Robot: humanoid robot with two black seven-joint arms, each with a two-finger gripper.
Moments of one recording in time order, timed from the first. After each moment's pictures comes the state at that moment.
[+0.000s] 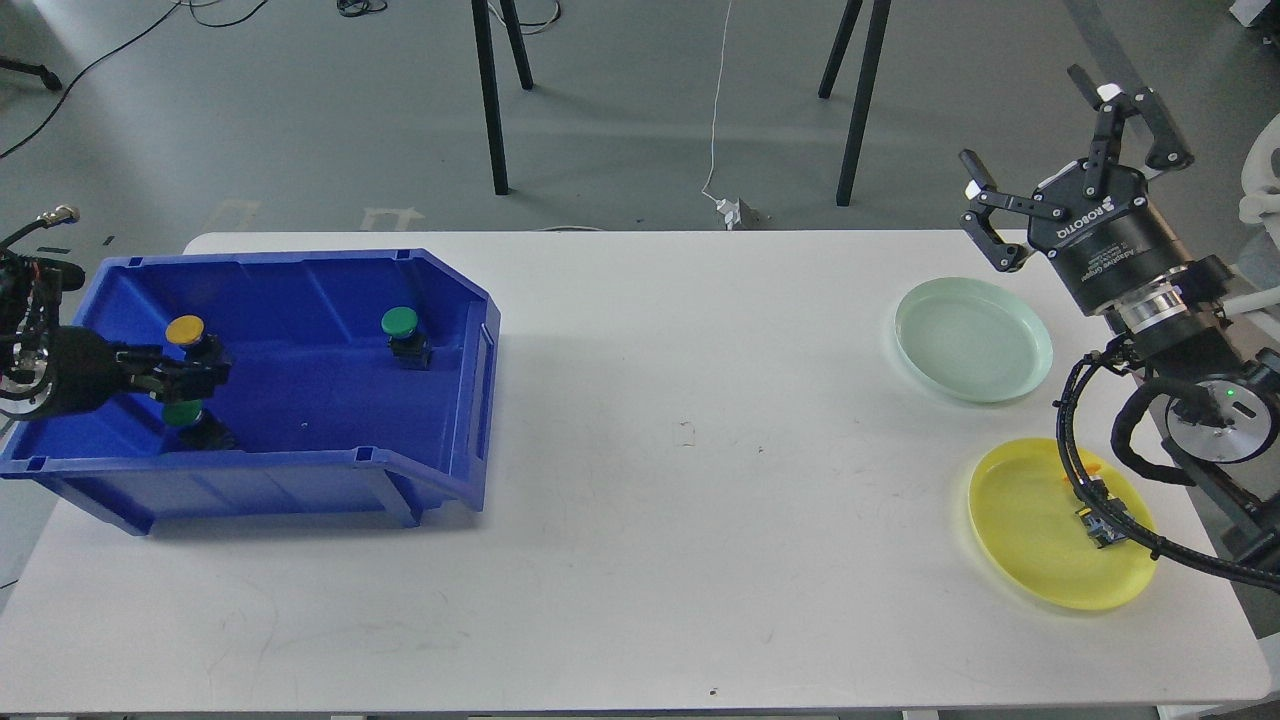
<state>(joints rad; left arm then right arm) -0.94 0.83 0.03 -0.66 1.56 -0.27 -0.49 0.55 -0.58 0.83 1.09 0.00 0.49 0.39</state>
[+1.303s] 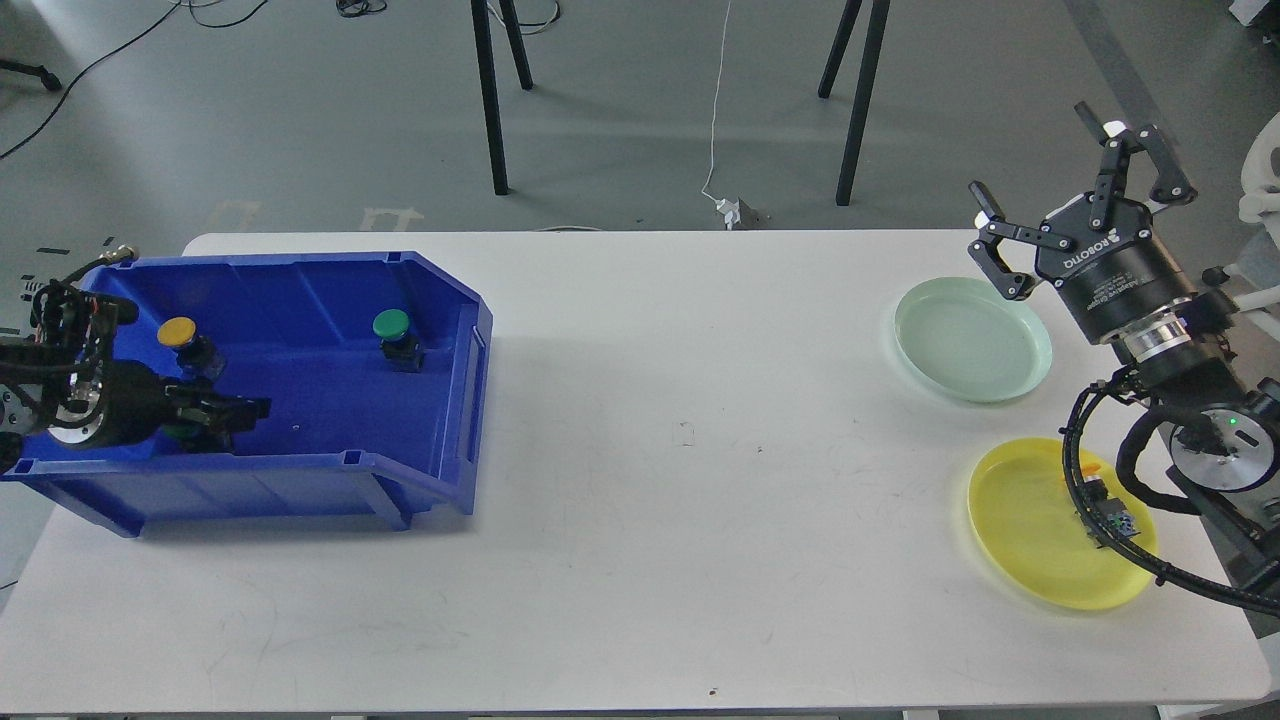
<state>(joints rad) -0.89 0.77 0.03 -0.67 1.55 -0.27 -0.49 0.49 -0.58 0.84 1.09 0.00 0.49 0.40</state>
